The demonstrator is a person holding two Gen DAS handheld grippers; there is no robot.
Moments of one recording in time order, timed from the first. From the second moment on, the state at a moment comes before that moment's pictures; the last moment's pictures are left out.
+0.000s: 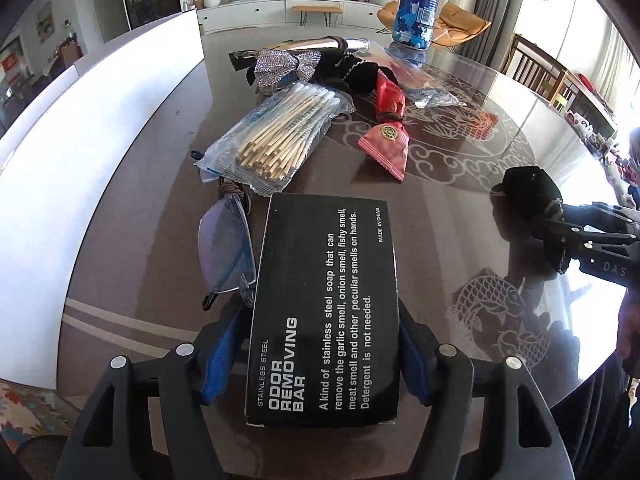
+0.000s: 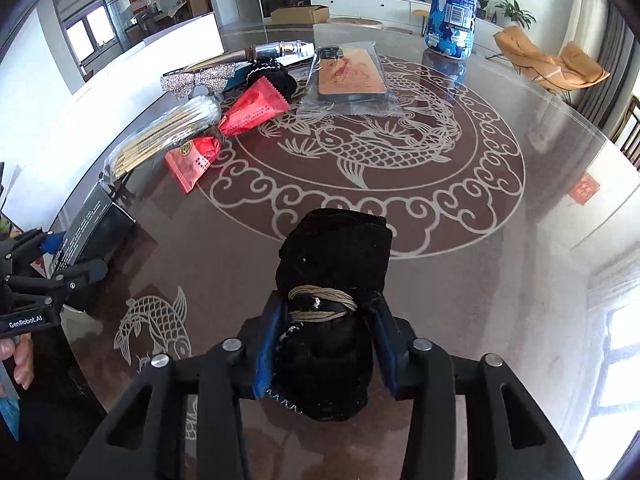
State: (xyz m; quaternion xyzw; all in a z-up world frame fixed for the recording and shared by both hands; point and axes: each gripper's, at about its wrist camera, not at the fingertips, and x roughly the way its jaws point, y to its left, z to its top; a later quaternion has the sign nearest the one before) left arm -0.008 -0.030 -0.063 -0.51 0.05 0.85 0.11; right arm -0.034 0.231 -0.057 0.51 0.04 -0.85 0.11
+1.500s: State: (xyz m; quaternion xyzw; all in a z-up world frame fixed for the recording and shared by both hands) left arm -0.080 -0.343 0.017 -0.46 -0.13 0.87 -0.12; right arm -0.177 -0.209 0.065 0.40 0.11 -0.81 0.41
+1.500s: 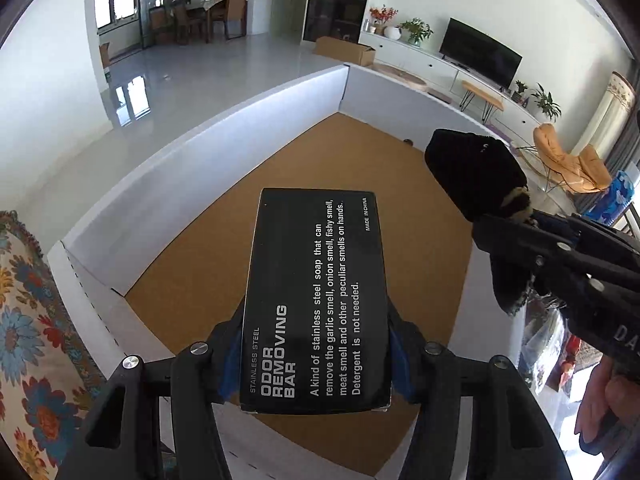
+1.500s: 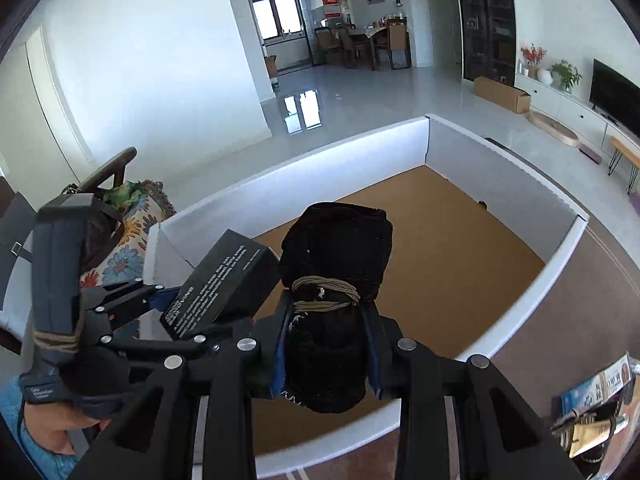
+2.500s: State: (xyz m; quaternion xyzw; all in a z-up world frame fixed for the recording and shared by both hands) left arm -0.052 -0.098 -0.028 -0.51 -0.01 0.86 0.06; right arm -0.027 0.194 -0.035 0.45 -0.02 -0.88 0.17
